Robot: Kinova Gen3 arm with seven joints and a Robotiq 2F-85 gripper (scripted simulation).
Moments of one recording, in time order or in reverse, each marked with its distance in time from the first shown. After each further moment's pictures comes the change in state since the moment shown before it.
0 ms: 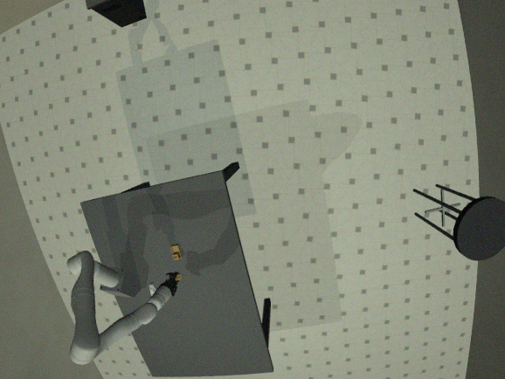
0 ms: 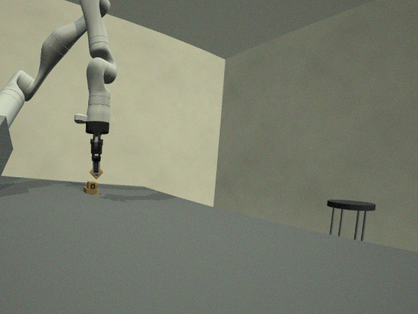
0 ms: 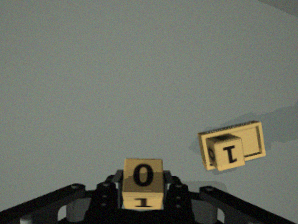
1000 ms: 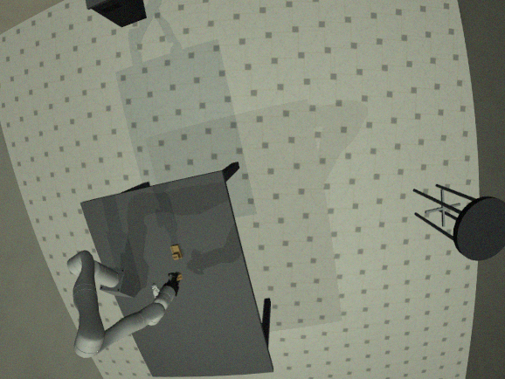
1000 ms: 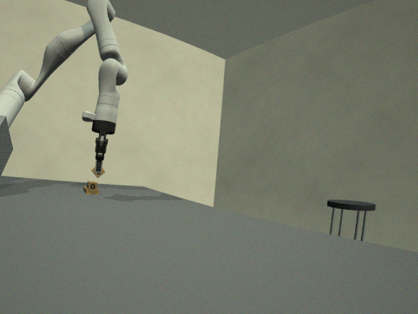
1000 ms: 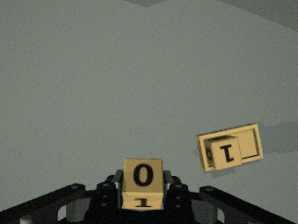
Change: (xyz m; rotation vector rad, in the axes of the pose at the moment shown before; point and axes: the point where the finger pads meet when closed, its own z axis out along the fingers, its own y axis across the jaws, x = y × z) arm -0.007 0.003 -0.003 0.014 0.102 -0.015
